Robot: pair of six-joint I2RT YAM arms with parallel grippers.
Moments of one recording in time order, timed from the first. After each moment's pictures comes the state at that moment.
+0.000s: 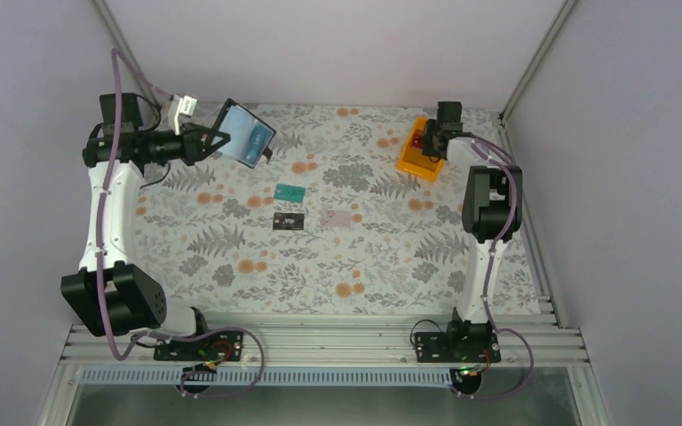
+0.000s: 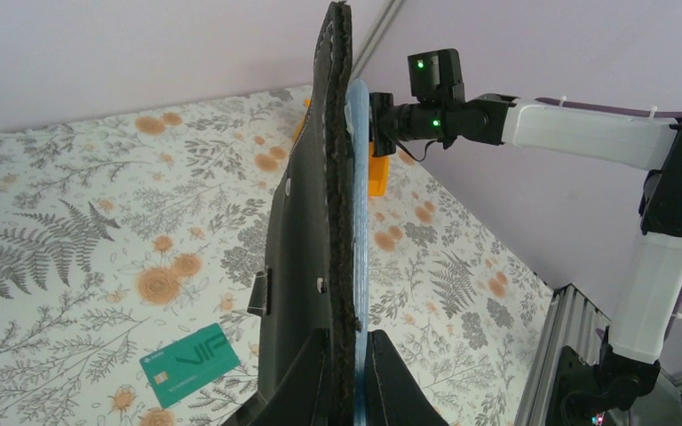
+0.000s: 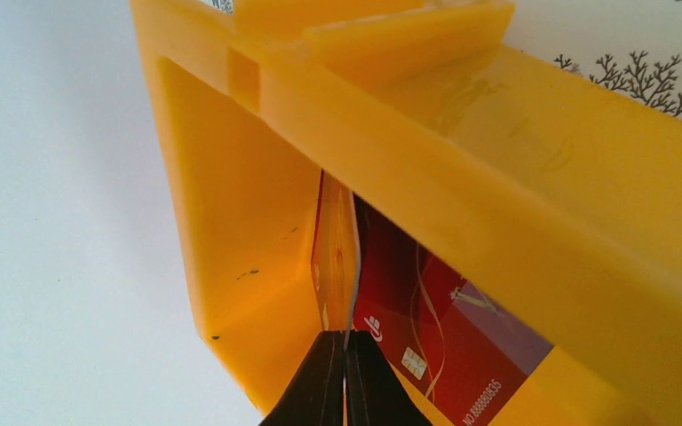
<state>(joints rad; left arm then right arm) 0.22 1.42 1.47 -0.86 1.16 0.25 0.03 2.21 1.68 -0.23 -0.01 1.74</state>
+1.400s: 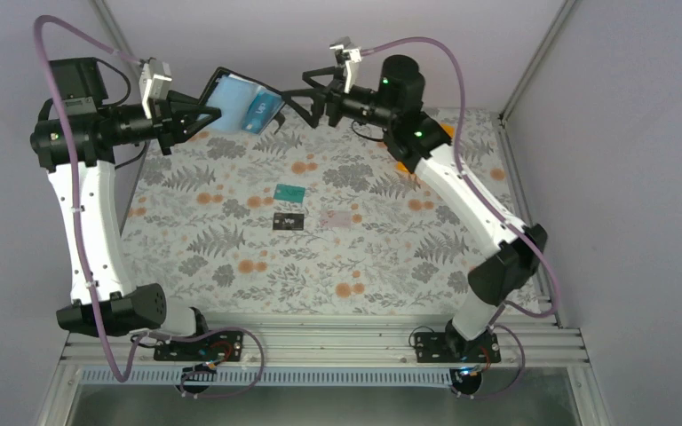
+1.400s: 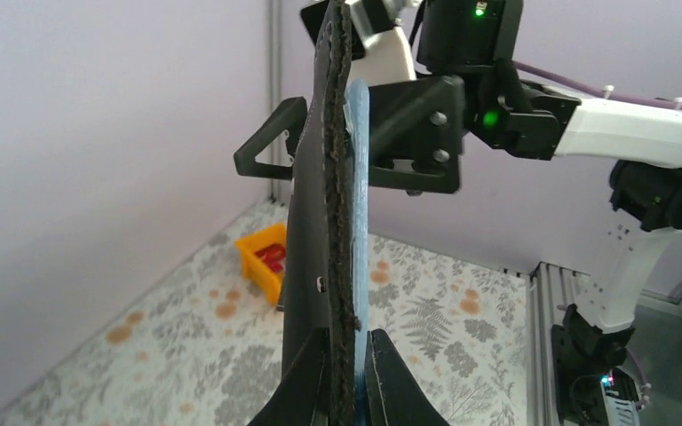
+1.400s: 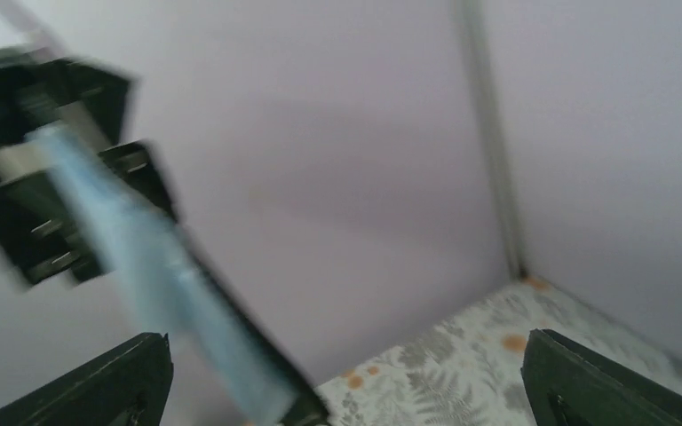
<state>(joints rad) 0.22 1.43 1.95 -1.18 1.37 0.54 0.58 1.74 1.84 -0.08 -0.58 0.43</state>
